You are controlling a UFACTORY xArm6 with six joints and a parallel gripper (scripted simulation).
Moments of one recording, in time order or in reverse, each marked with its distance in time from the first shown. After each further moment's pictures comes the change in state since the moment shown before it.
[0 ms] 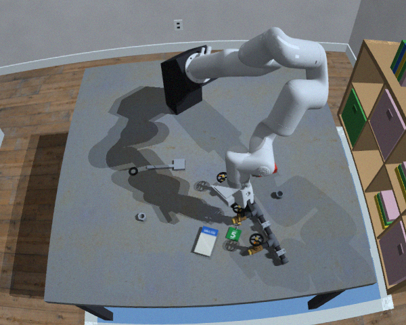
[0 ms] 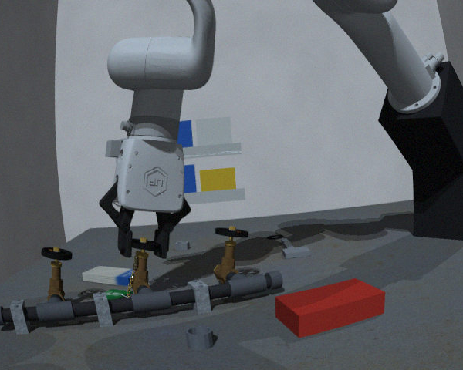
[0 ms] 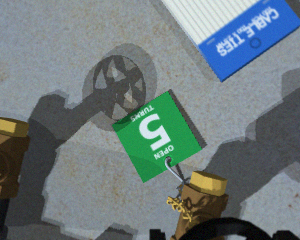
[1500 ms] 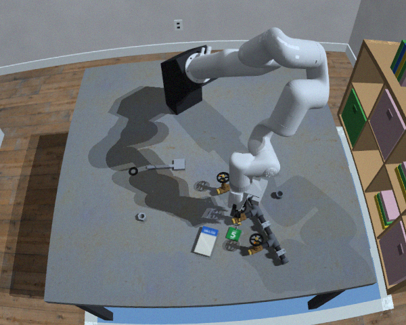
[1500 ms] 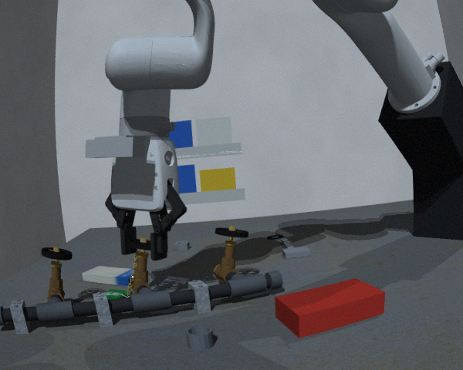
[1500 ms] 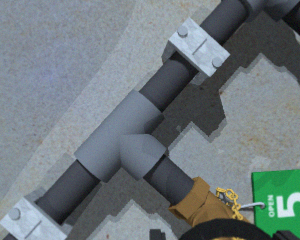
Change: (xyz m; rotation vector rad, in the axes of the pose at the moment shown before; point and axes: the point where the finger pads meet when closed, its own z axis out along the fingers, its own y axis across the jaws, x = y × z) arm 0.000 0.000 0.000 -0.043 -0.098 -2.058
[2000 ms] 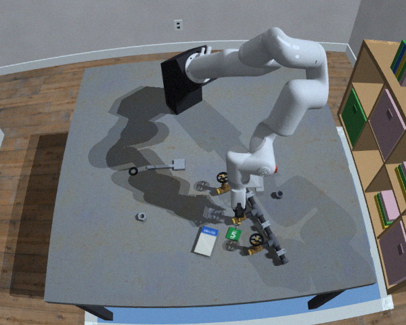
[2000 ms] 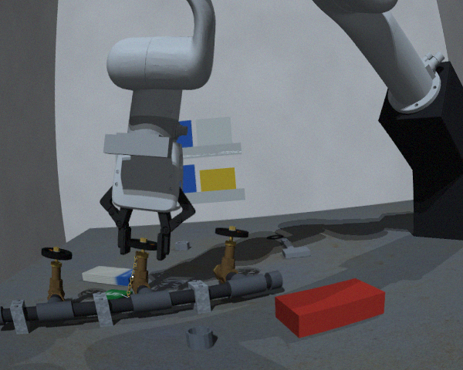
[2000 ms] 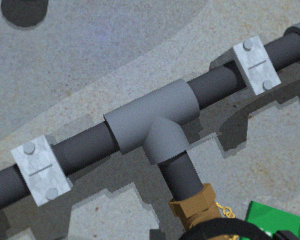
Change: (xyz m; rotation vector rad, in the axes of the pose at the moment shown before) arm 0.000 0.000 0.000 -0.061 0.053 -0.381
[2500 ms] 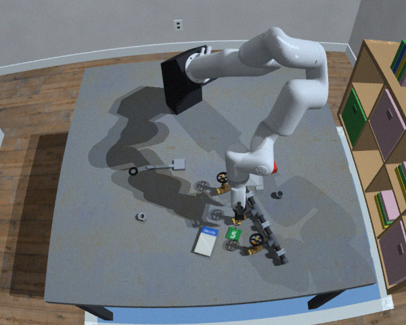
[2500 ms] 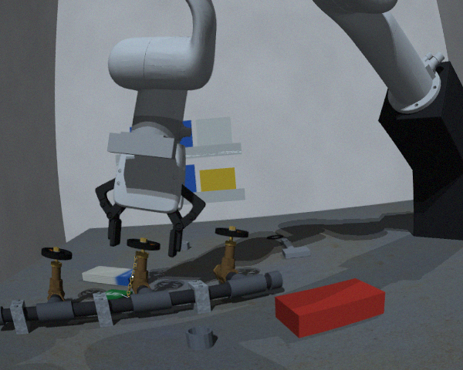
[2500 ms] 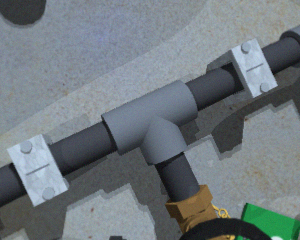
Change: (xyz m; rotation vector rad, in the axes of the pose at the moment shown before) arm 0.000 0.000 0.000 -0.033 0.011 -0.015
